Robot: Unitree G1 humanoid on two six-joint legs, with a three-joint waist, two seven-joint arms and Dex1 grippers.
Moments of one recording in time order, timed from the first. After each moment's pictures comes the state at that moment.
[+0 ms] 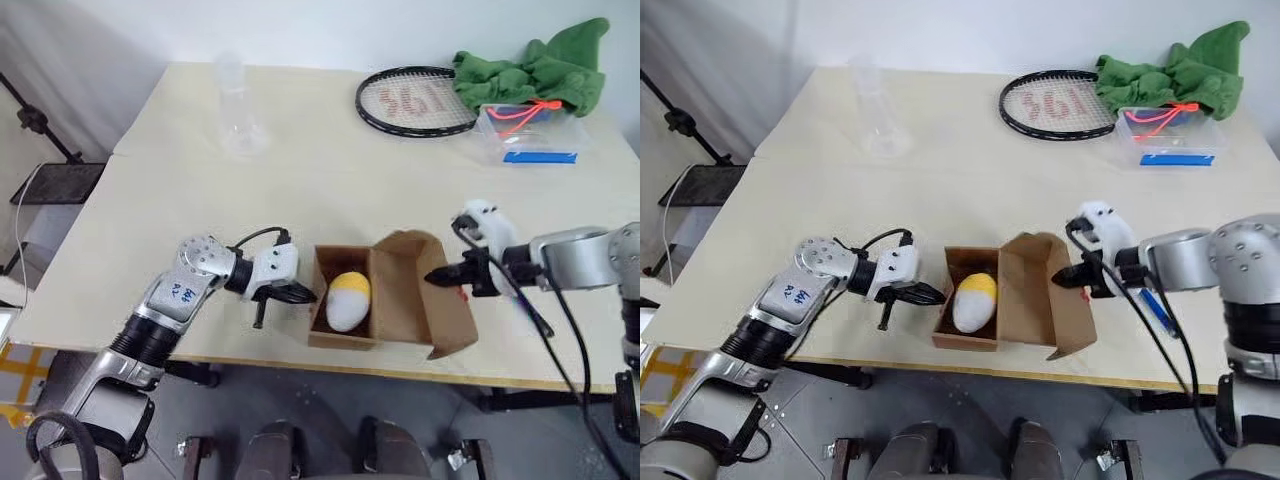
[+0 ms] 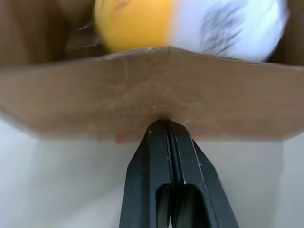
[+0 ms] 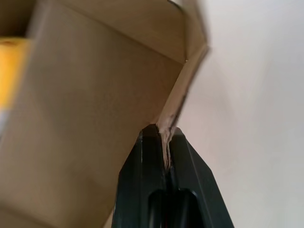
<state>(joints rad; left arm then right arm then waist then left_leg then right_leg) -0.66 0.59 -0.36 0.17 -0.07 0.20 -1.22 -0.73 -0.86 -0.02 -0.08 1.23 1.61 0.13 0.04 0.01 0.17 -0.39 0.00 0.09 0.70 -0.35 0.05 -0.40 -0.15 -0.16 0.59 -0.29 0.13</state>
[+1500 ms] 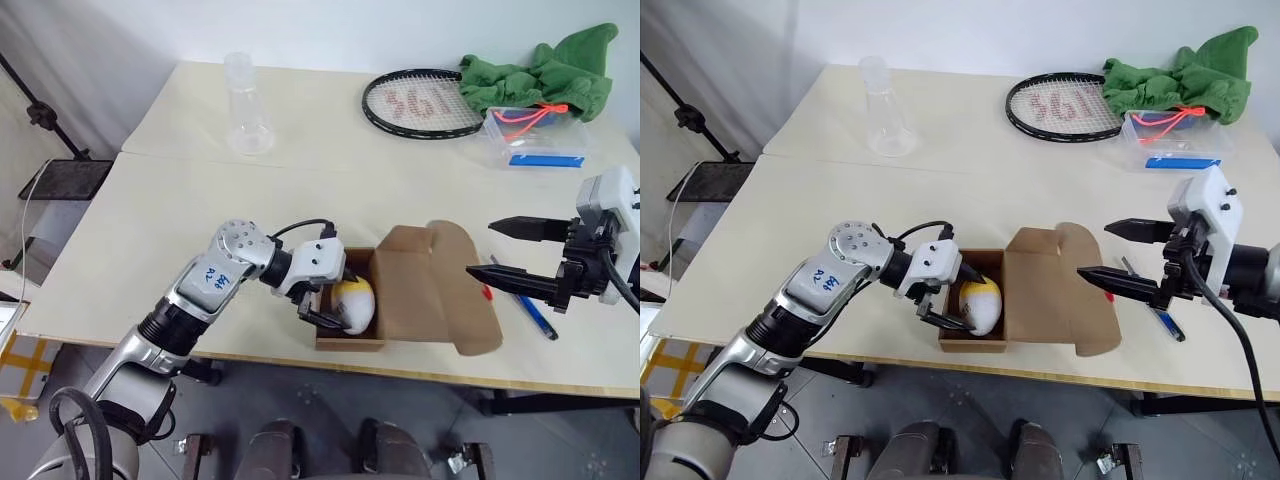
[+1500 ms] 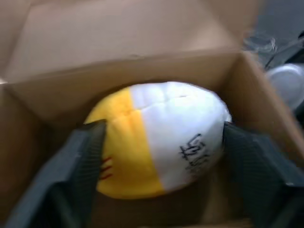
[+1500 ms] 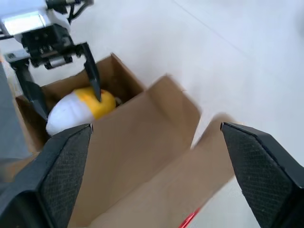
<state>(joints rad) -0.82 0.48 -0.47 0.09 -0.10 0.31 -1.23 -0.20 -1.09 -0.50 -0.48 0.89 0.92 0.89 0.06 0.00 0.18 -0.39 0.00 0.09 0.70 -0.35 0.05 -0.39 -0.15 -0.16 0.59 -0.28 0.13</state>
